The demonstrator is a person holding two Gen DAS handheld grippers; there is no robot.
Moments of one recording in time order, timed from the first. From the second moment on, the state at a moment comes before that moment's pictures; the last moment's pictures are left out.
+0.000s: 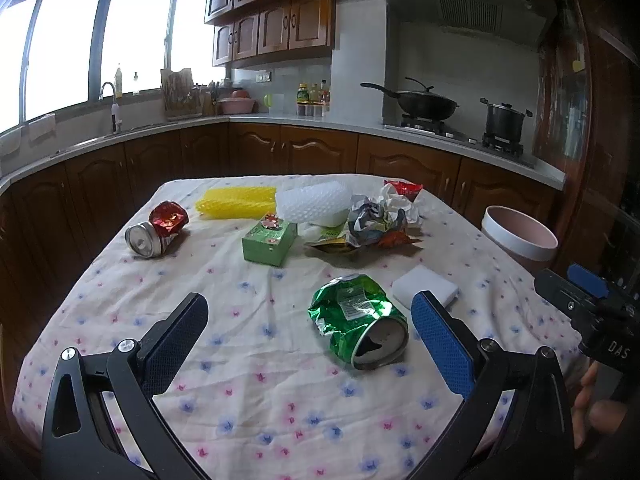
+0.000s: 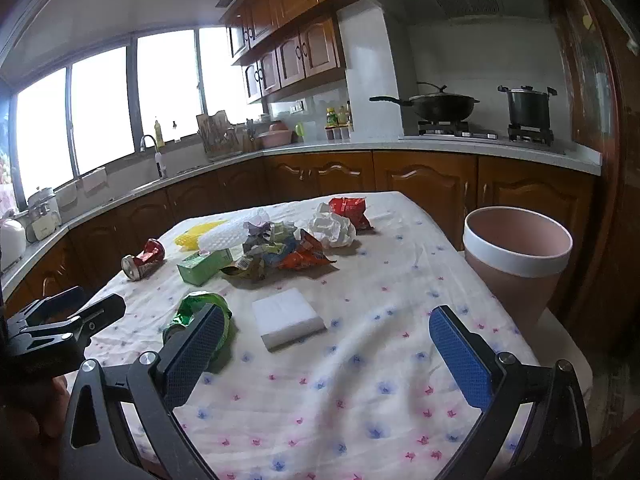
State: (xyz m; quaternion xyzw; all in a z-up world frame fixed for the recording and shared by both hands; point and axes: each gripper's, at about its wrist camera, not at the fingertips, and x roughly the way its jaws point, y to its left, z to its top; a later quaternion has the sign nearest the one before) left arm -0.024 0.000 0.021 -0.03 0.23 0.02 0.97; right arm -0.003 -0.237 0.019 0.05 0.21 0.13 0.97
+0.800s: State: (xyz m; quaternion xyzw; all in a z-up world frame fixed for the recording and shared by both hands) left arm -0.025 0.003 0.021 -0.04 0.23 0.02 0.97; right arm -0.003 -0.232 0.022 0.05 0.21 0.14 0.97
